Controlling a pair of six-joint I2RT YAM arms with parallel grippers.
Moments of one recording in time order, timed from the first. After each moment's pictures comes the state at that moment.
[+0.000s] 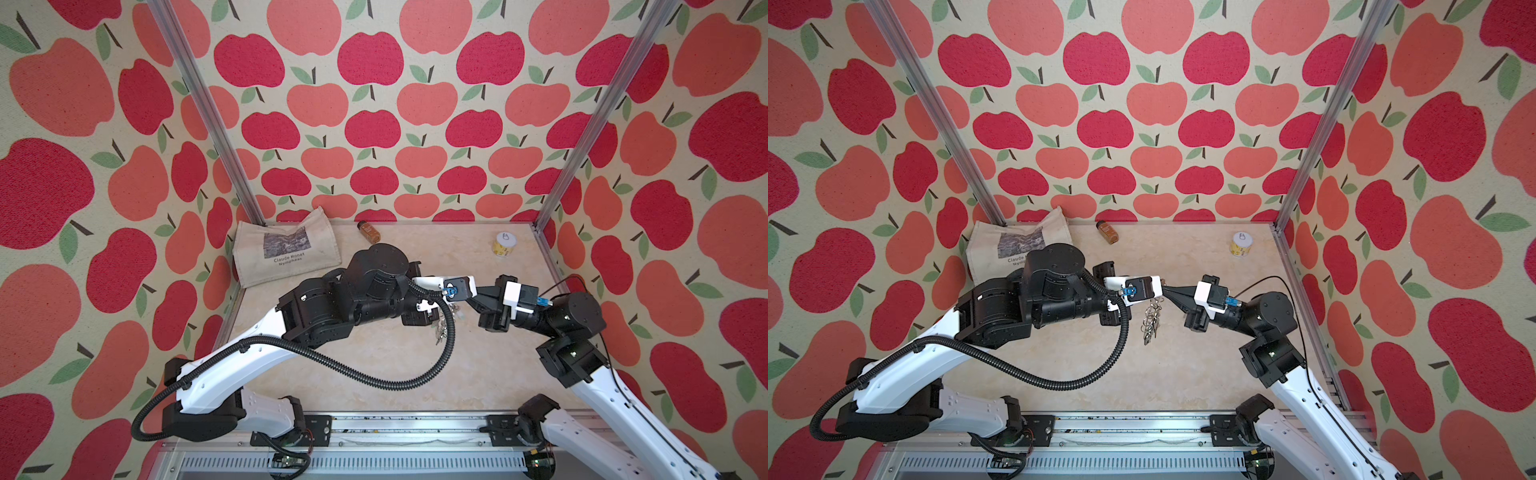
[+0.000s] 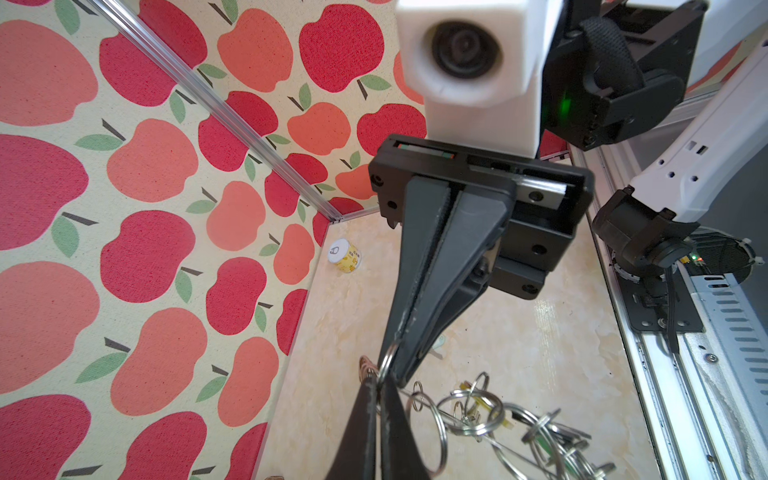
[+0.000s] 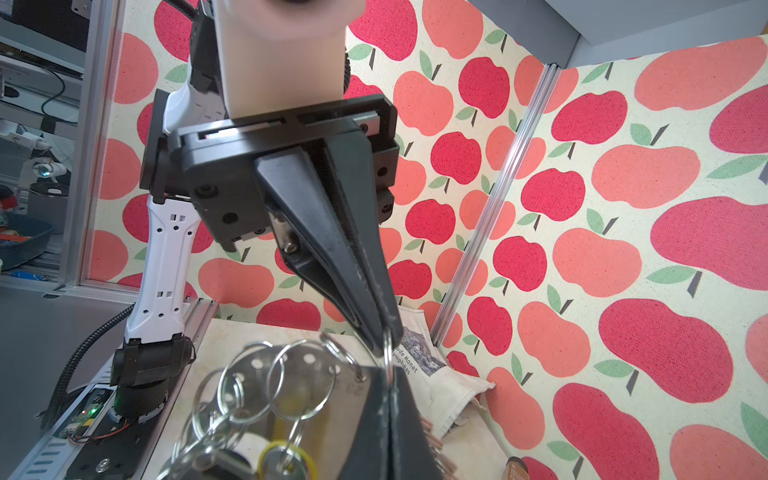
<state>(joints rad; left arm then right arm) -1.19 1.35 1.78 -0.79 -0.05 0.62 0.60 0.74 0.77 0.33 -0.79 -0.13</state>
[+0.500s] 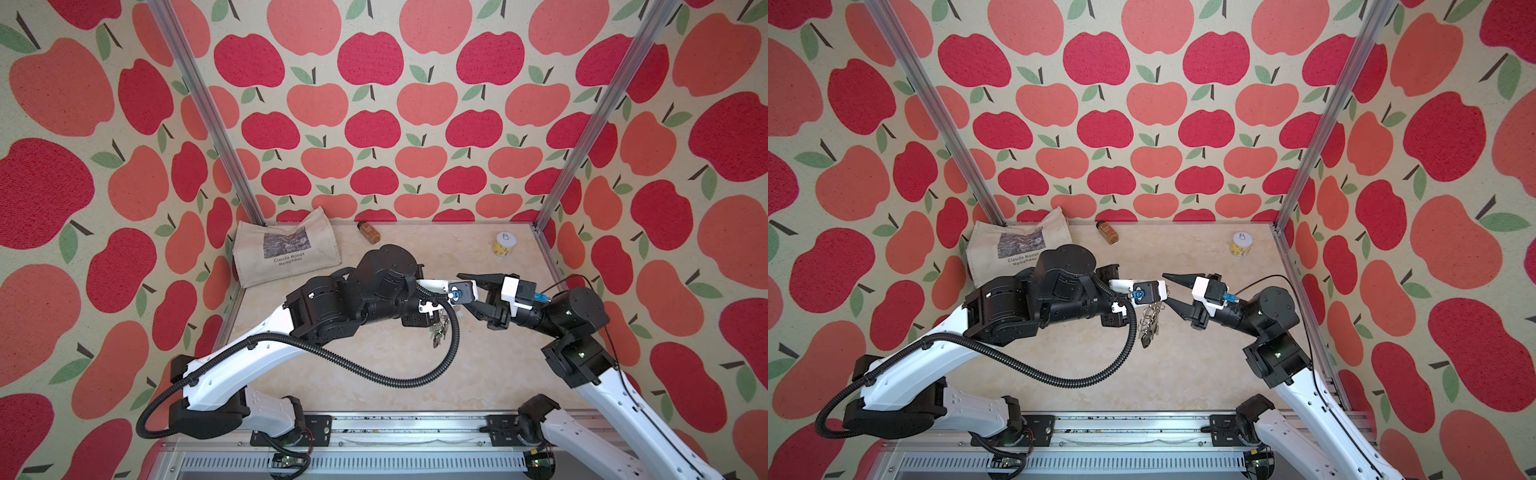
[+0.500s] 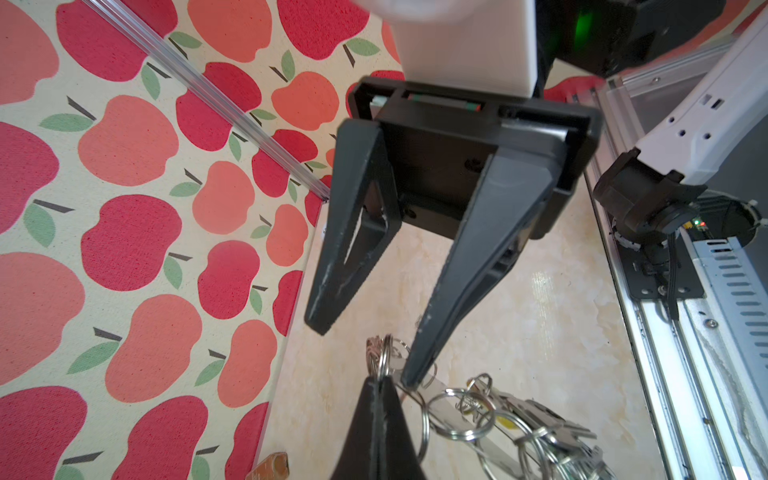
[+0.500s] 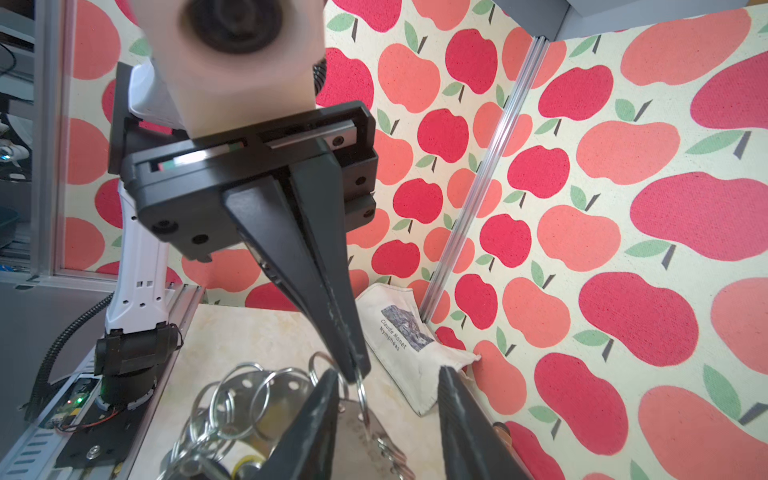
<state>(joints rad) -1.19 1.39 1.82 -0.88 -0.09 0.65 0.60 0.72 0.84 0.11 -0.72 -0.24</state>
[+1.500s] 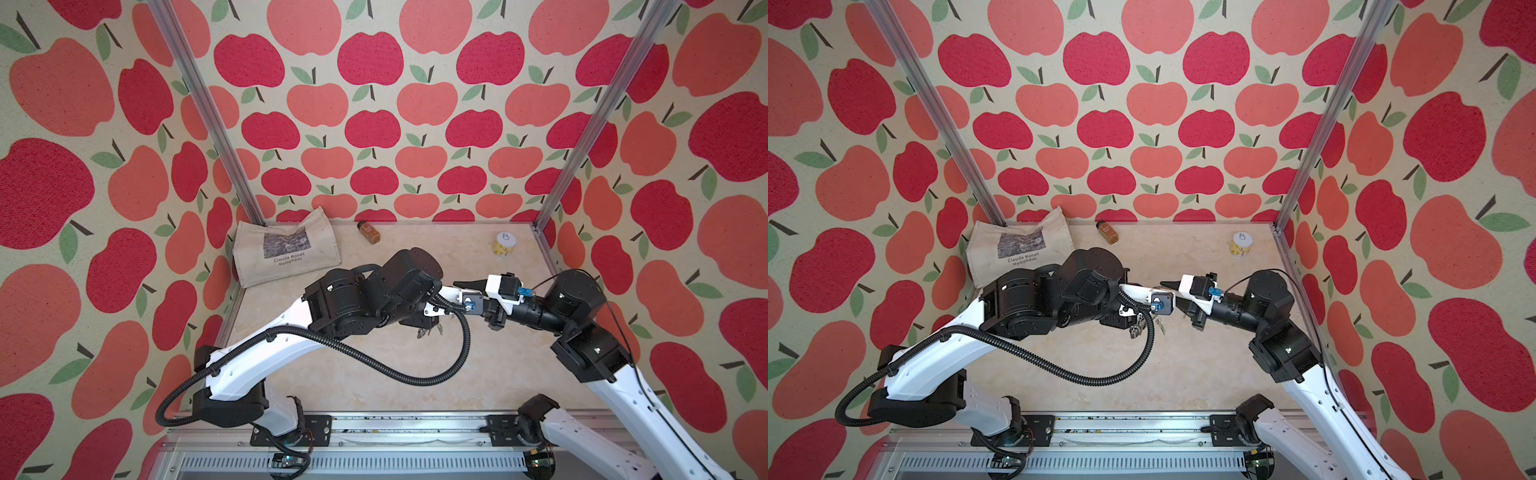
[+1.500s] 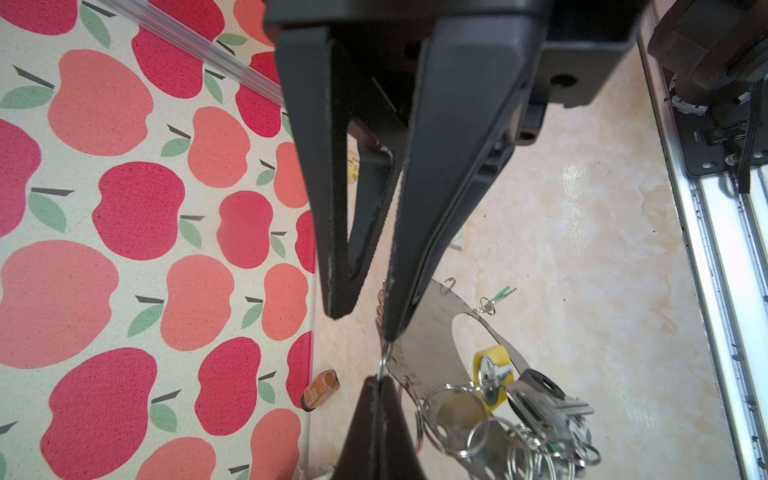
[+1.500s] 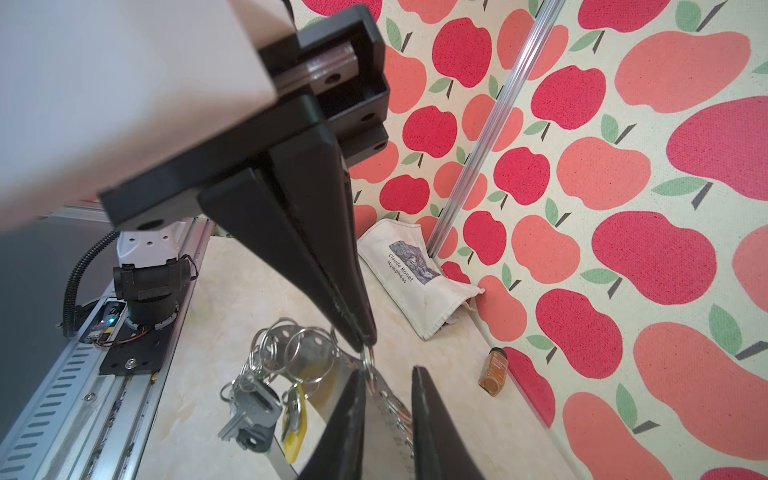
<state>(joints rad) -1.24 1.51 2.00 -1.13 -0.28 0.76 0.60 0.79 0.99 -0.23 -0.71 -0.39</state>
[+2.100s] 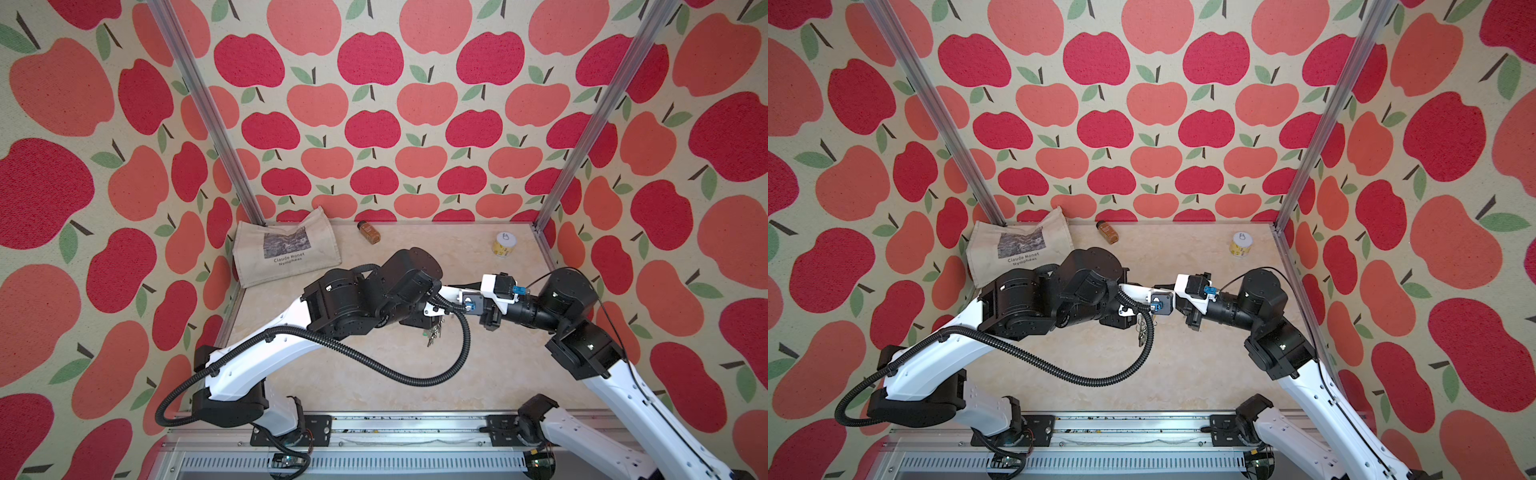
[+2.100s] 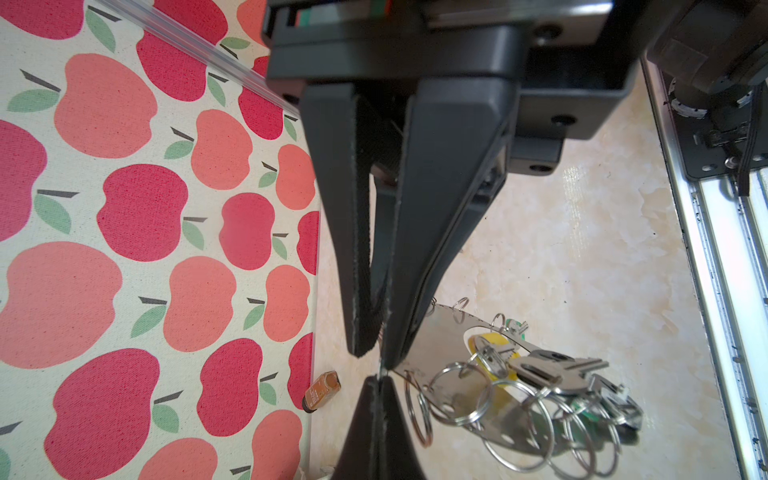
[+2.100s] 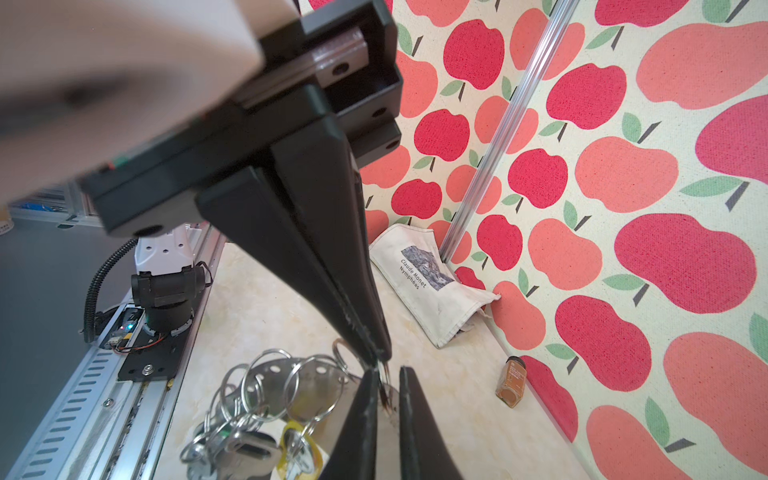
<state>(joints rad) -1.24 1.51 2.01 -1.13 -0.28 0.76 0.64 0.80 0.98 -0.21 -0.71 -0.36</state>
